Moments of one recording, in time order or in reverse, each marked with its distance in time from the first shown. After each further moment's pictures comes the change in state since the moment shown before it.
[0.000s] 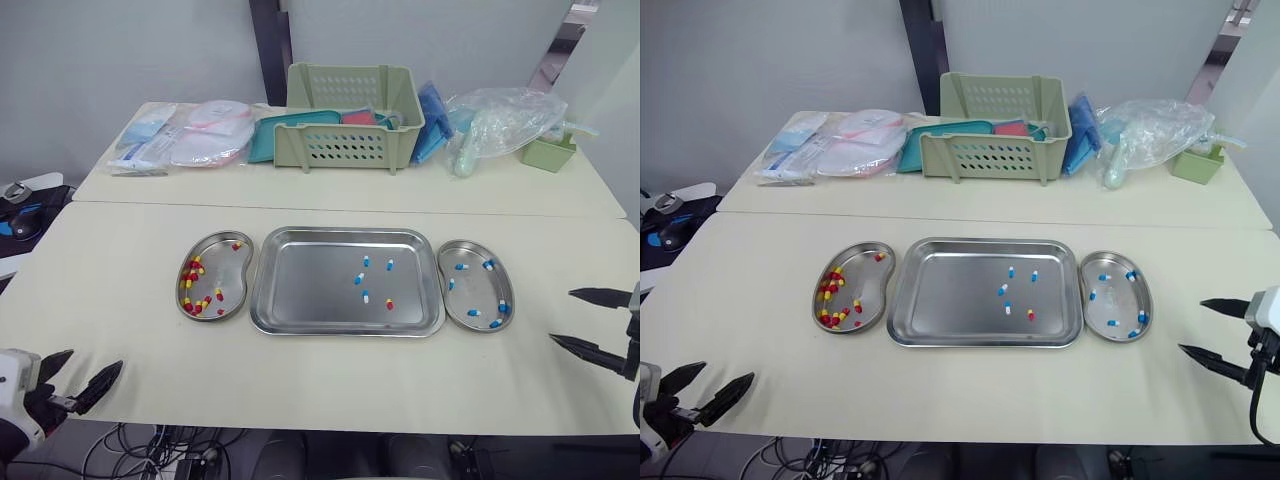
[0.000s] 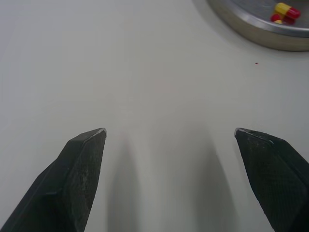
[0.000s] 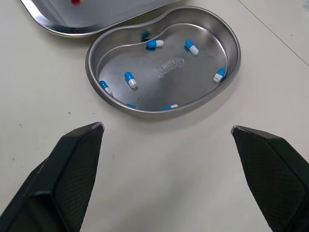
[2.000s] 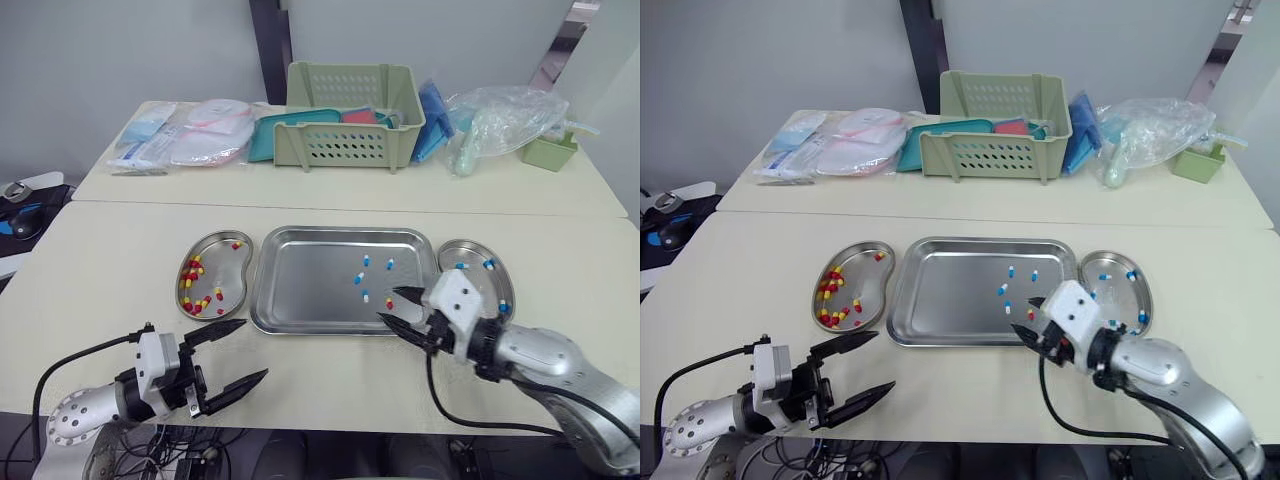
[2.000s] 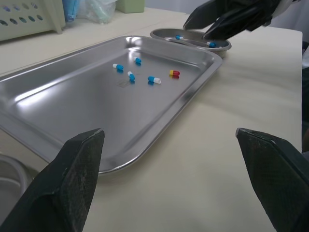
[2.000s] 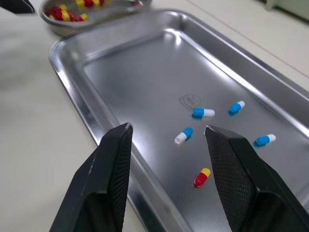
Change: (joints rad) left arm -0.221 -0.081 -0.470 -0.134 -0.078 -0.309 -0.297; right arm -0.399 0.413 0.787 -0.700 -0.066 0.700 -0.829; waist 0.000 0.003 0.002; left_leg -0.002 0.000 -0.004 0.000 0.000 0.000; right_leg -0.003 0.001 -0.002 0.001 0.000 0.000
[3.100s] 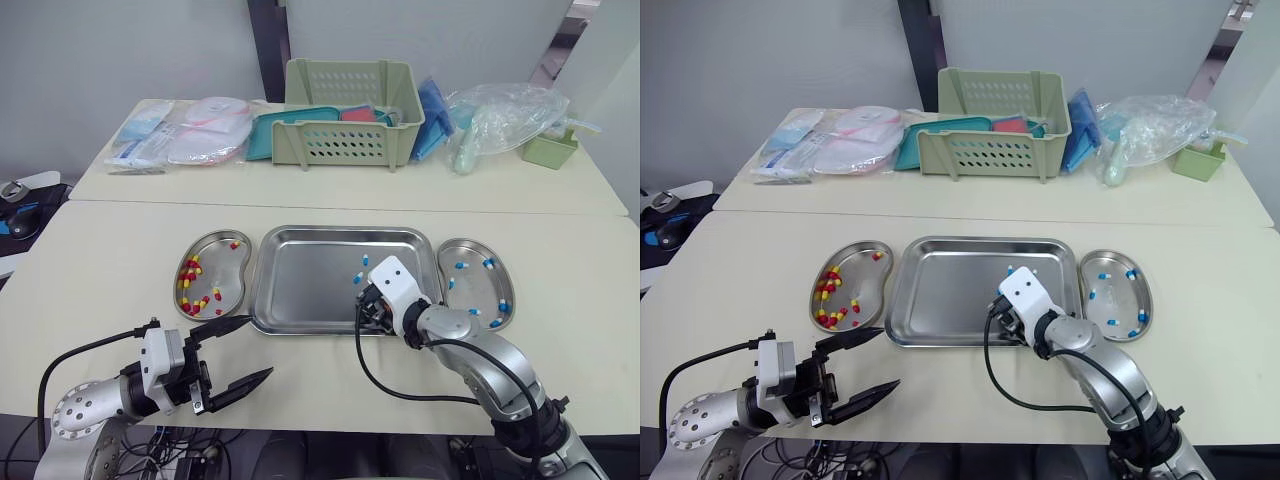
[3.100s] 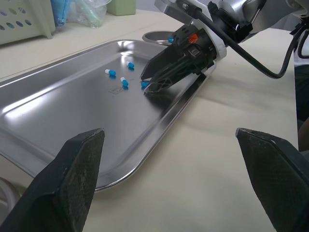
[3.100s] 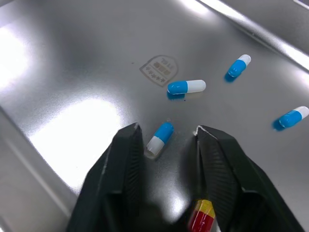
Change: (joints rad) left arm -0.015 0.008 -0.012 -0.015 0.000 0.008 -0.001; right arm -0.214 0.267 0.186 0.275 -0.213 0.217 -0.175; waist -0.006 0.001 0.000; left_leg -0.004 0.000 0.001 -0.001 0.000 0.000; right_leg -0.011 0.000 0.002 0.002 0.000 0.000
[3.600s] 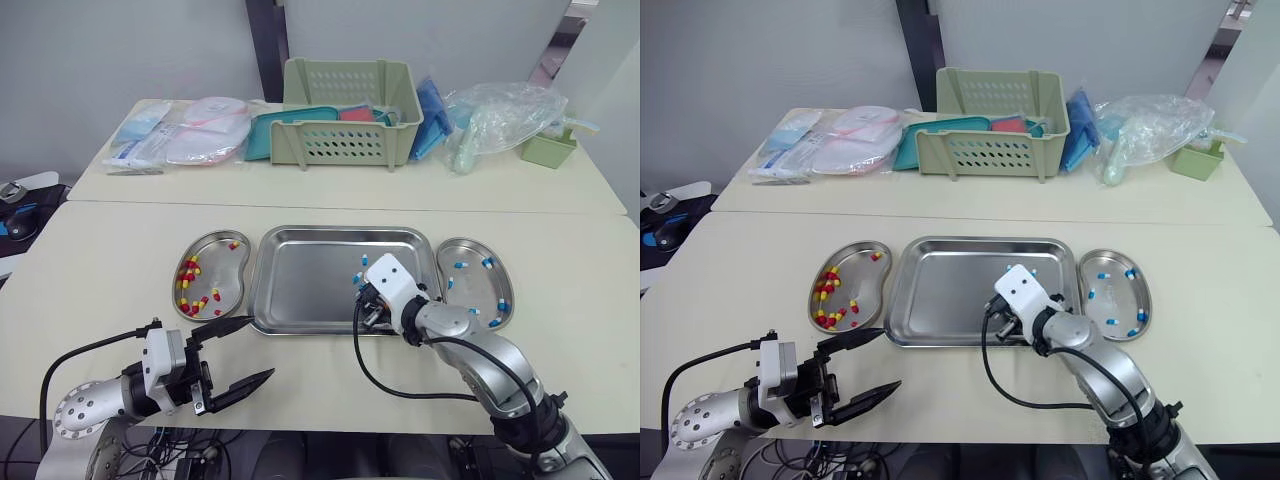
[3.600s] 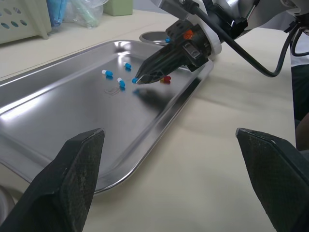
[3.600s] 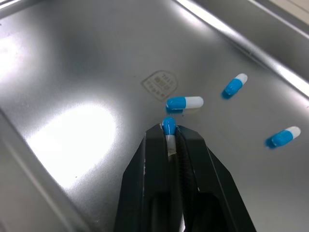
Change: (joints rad) left arm -0.004 0.000 -0.010 0.001 0.000 -0.007 -0.012; right arm -0.028 -0.005 -0.013 -0.008 -0.028 -0.022 0.060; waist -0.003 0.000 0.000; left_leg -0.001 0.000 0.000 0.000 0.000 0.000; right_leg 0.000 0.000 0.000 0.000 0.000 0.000
